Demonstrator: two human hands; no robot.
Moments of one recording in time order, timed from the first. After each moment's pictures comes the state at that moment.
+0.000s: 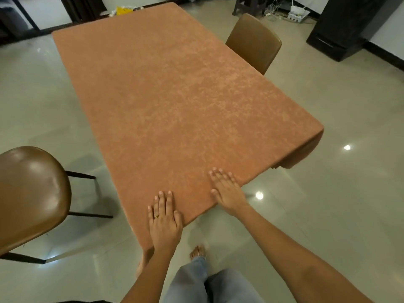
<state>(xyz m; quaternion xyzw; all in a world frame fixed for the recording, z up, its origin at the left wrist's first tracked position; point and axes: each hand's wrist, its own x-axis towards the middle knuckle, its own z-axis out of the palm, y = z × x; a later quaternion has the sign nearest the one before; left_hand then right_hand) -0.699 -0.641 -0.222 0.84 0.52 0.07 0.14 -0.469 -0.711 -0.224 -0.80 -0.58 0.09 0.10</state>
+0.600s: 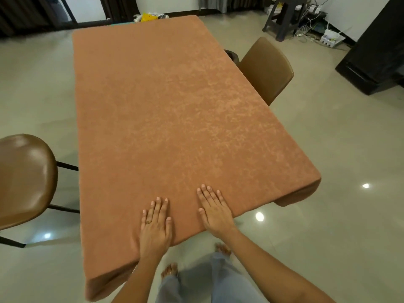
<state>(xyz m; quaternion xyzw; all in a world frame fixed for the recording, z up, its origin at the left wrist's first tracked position) -0.584 -0.643 -0.228 0.83 0.53 0.08 0.16 -0.373 -0.700 -0.227 -0.76 -0.64 0.10 0.09</state>
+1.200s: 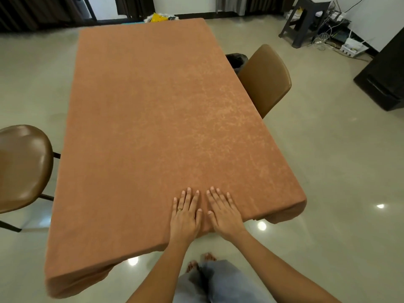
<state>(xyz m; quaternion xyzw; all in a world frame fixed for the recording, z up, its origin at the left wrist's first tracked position) -0.400 -0.666 -0.226 0.85 0.50 0.06 0.15 -0.240 -0.719 -0.230 -0.73 -0.67 0.08 0.07</state>
